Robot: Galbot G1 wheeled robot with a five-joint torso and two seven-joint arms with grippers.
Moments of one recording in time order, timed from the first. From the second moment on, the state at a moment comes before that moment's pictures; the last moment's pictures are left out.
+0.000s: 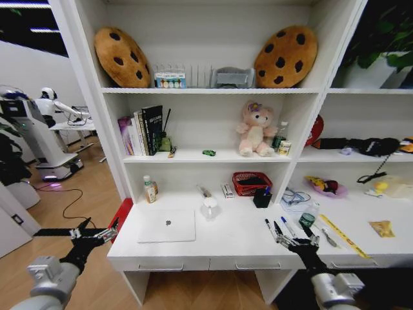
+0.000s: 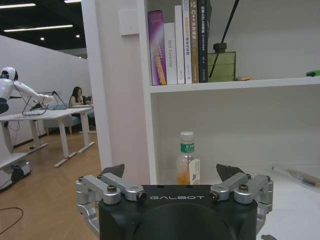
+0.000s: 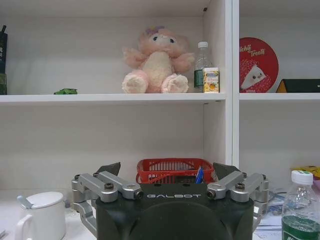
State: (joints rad) left arm 1.83 -1.11 -1.01 -2.37 -0.60 0.30 -0.07; right arm -1.87 1.05 0.77 2.22 0.56 0.13 0.15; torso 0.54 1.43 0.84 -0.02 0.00
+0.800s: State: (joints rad) left arm 1.83 -1.11 -1.01 -2.37 -0.60 0.30 -0.07; right arm -1.80 1.02 0.68 2.19 0.54 0.13 0.16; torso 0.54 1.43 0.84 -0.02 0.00
